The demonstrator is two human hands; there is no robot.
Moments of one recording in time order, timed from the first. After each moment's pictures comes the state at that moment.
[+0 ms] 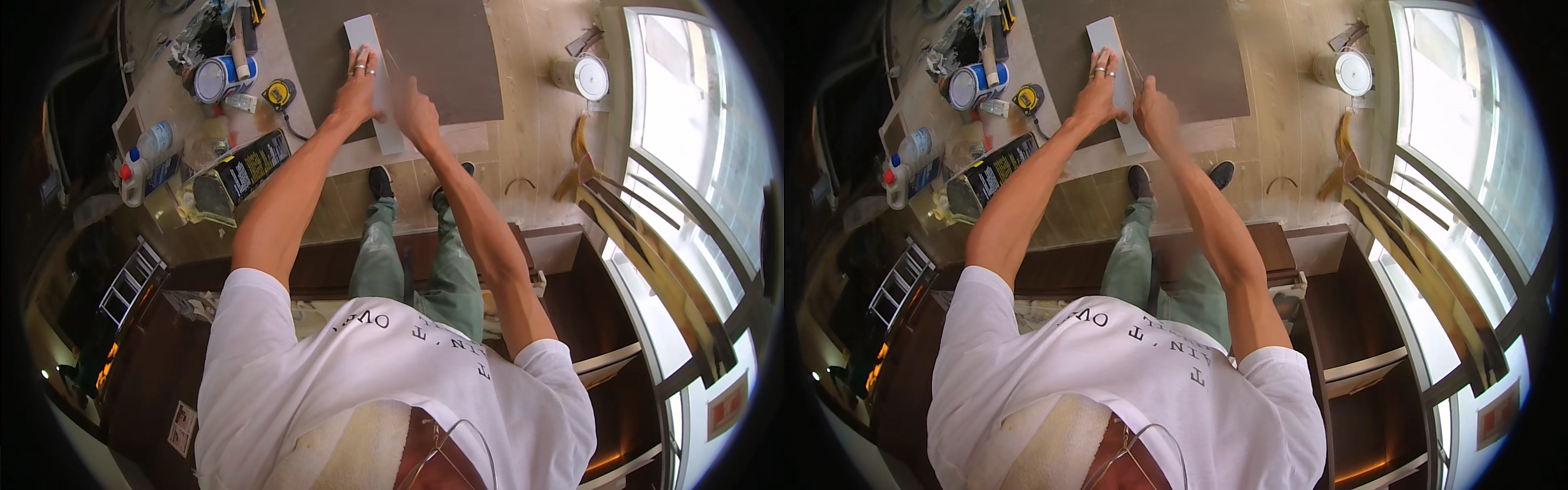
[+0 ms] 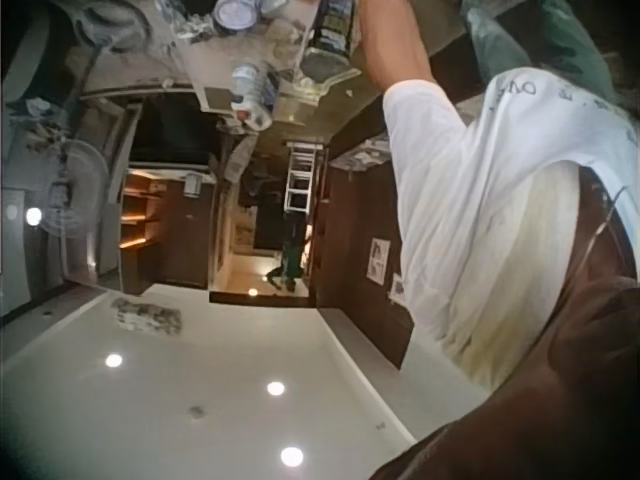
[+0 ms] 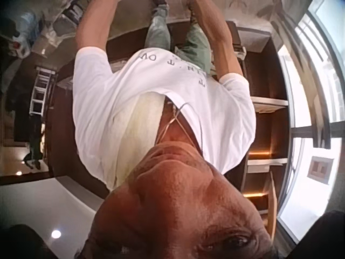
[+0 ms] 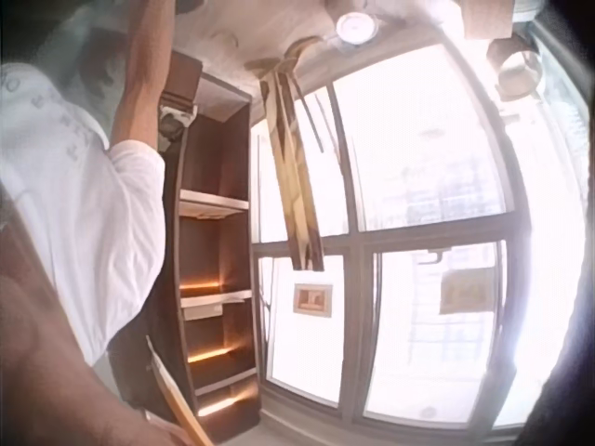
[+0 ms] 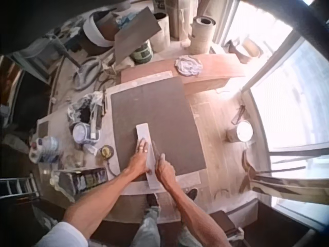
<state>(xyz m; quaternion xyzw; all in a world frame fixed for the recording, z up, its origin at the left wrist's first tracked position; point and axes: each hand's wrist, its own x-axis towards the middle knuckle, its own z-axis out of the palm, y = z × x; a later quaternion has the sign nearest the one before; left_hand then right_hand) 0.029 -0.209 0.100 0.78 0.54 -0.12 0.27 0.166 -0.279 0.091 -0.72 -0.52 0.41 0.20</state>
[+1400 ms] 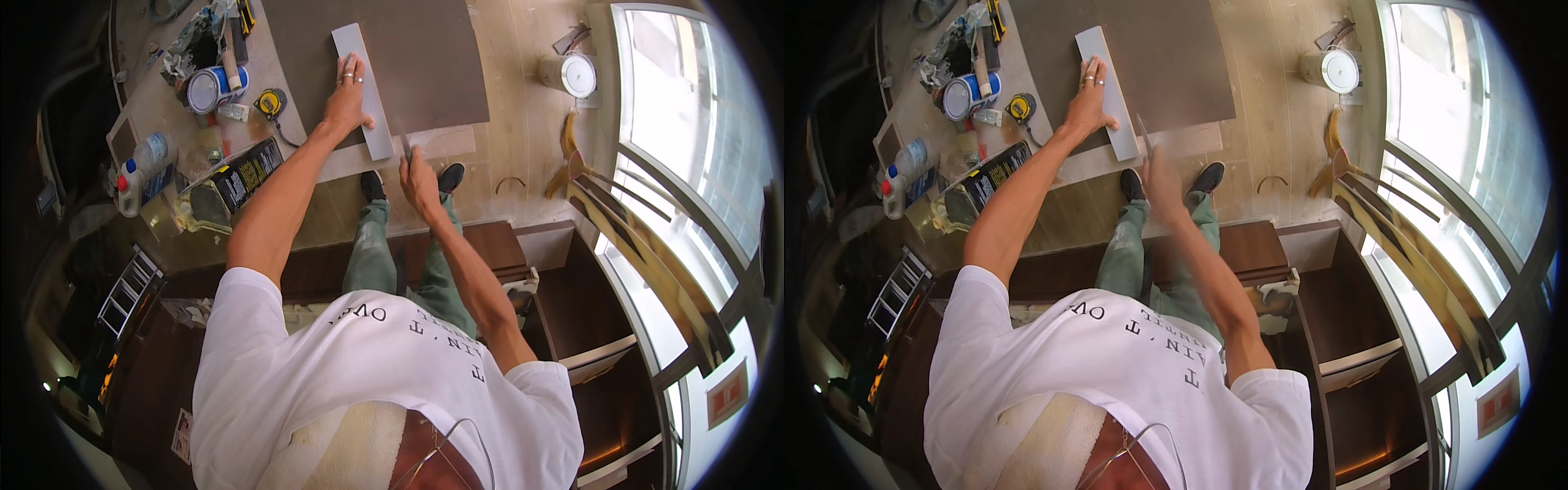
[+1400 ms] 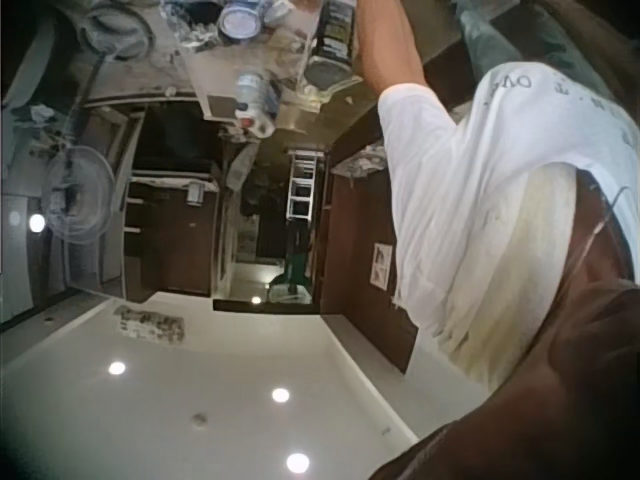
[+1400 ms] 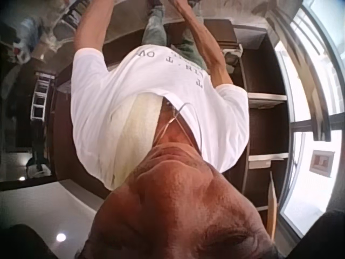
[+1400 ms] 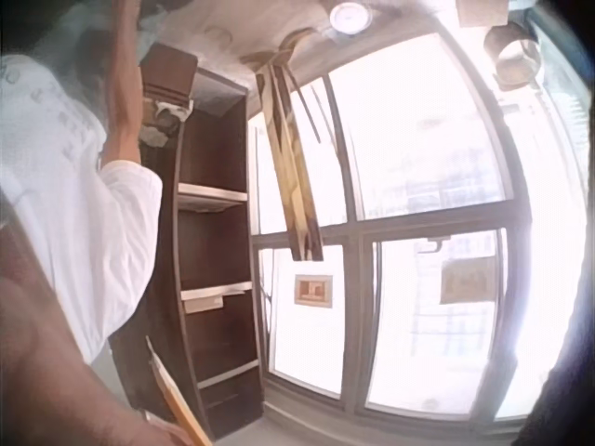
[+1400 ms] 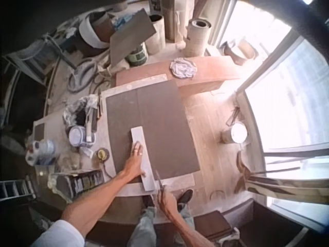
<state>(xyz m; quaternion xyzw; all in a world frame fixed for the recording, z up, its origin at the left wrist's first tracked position) 0.025 -0.211 0.099 0.79 0.54 -0.12 0.28 0.161 -0.422 0.089 -0.73 -0.50 0.41 0.22</state>
